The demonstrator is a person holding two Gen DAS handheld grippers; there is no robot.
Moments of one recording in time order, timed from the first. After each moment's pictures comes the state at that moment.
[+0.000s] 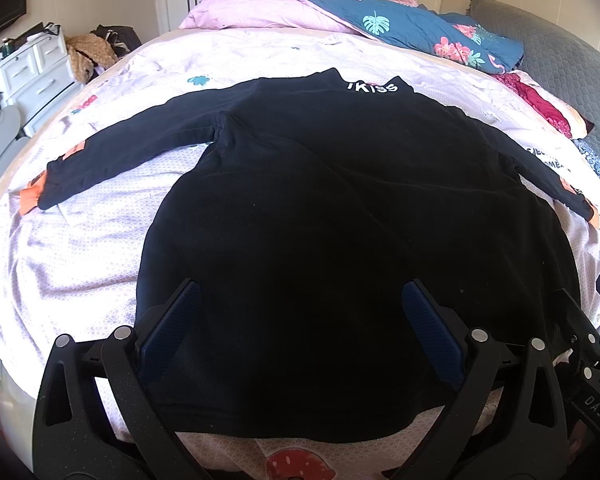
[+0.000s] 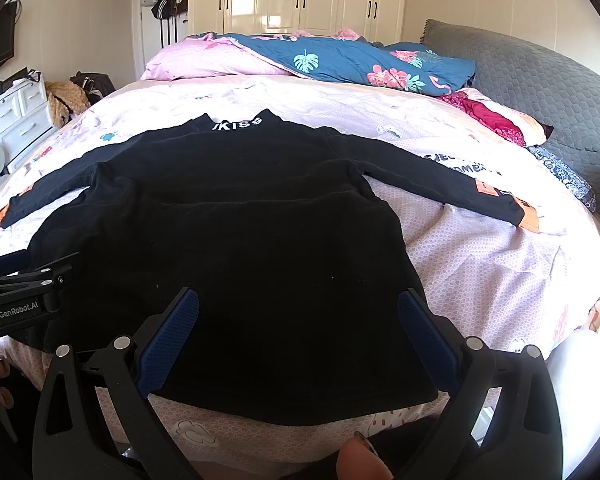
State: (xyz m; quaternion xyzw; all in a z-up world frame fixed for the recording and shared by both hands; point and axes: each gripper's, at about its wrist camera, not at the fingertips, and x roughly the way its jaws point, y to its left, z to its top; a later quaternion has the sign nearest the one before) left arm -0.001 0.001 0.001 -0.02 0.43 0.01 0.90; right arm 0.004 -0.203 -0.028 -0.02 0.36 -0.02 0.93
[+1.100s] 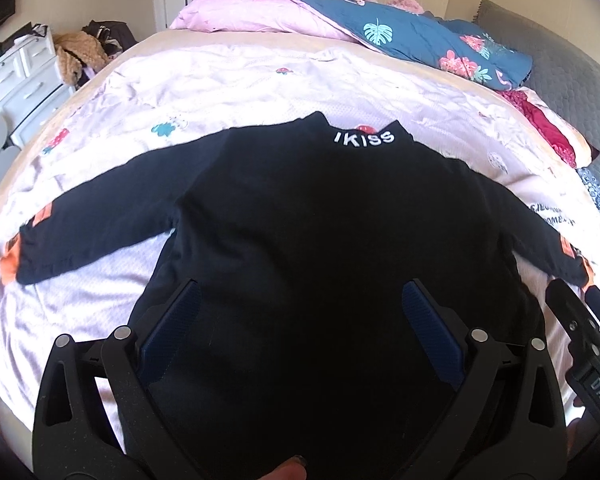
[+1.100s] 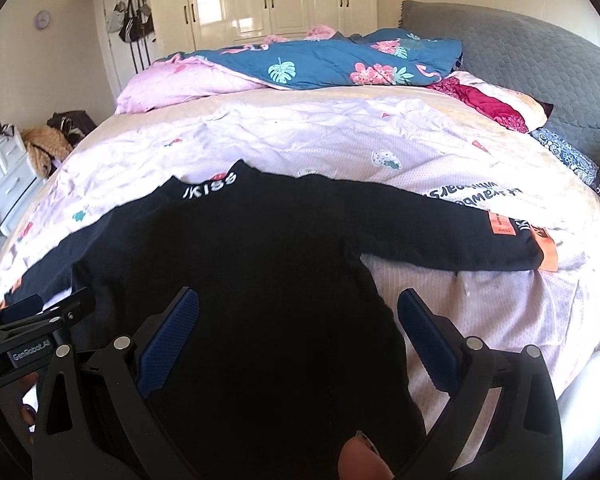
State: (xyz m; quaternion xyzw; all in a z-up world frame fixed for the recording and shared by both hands) left arm 0.109 -0.022 0.047 -0.04 0.44 0.01 0.89; right arm 0.117 -0.233 0.028 0.05 0.36 -0.04 0.93
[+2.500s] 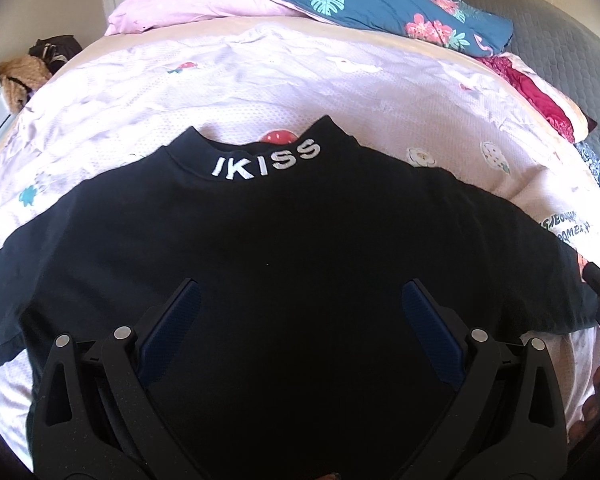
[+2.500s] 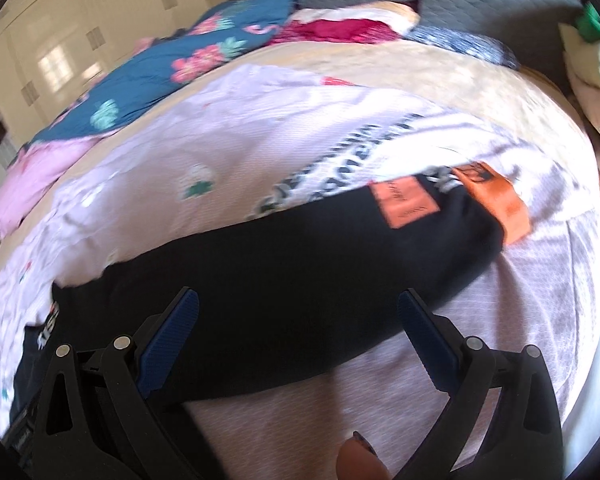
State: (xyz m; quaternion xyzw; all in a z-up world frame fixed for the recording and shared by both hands) left arm 0.241 -0.119 -0.002 -0.01 0.47 -0.05 0.88; right arm 0.206 -0.426 -0.032 0.24 0.37 -0.26 0.86
